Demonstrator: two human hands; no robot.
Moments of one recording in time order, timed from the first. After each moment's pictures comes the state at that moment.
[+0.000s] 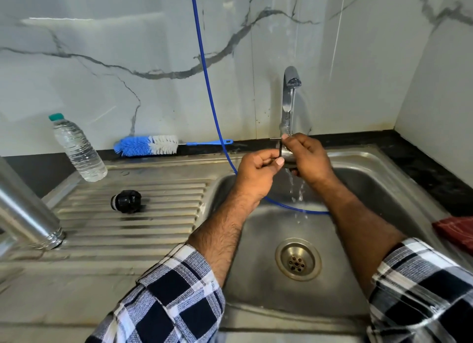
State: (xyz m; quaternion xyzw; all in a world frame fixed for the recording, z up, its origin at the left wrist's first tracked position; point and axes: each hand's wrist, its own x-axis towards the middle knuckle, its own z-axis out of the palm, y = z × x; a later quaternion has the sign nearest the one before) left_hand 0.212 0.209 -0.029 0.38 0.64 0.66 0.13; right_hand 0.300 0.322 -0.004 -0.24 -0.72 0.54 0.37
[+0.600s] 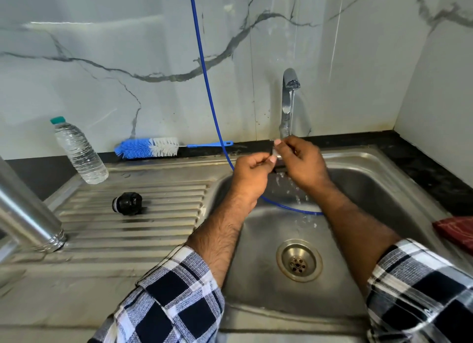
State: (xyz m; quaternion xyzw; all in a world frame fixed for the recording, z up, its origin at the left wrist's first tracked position) left_hand 0.211 0.204 -0.023 0.33 0.63 0.69 0.14; right_hand 0.298 0.317 -0.011 -0.19 -0.80 0.39 0.41
